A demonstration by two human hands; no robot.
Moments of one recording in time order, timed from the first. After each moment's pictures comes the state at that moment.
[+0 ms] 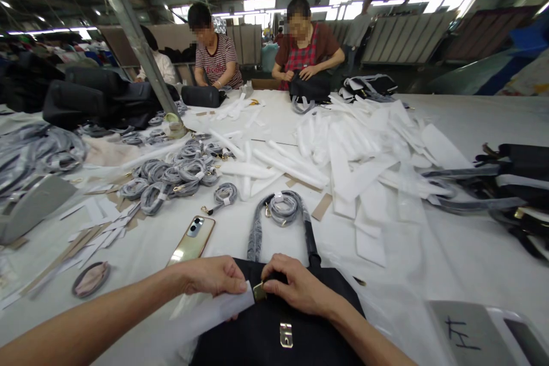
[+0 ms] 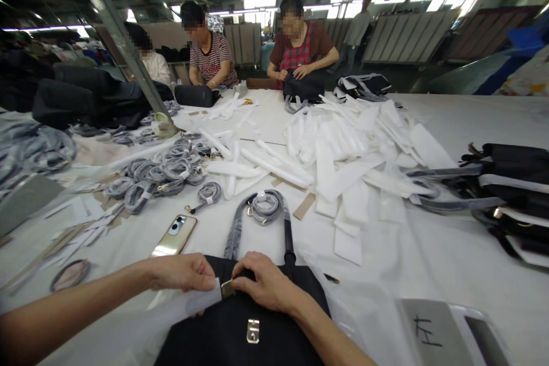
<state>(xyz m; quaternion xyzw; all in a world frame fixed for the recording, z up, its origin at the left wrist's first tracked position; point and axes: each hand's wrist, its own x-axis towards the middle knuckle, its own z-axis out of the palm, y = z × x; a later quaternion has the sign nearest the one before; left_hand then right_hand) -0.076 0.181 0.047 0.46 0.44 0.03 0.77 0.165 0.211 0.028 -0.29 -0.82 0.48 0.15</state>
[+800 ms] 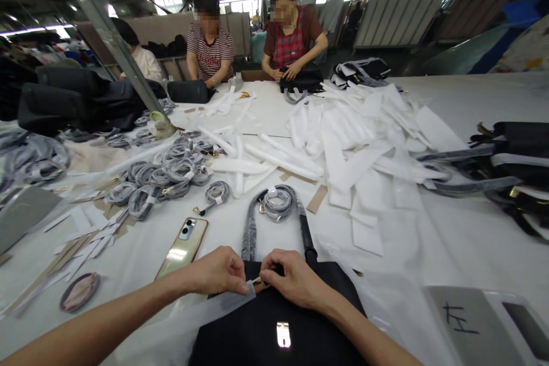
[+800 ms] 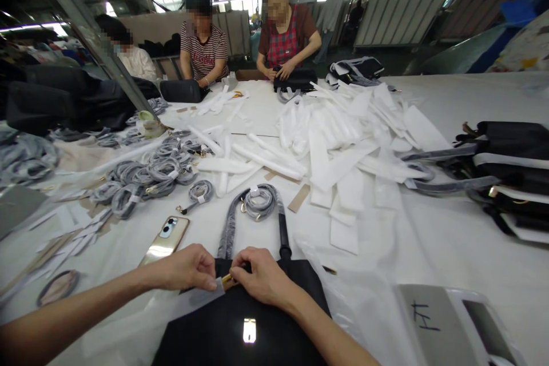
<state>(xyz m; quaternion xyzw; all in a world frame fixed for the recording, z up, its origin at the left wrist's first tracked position) -0.057 0.198 0.040 0.58 0.55 0.02 0.60 0.164 0.213 0.024 -0.40 -0.74 0.50 0.19</state>
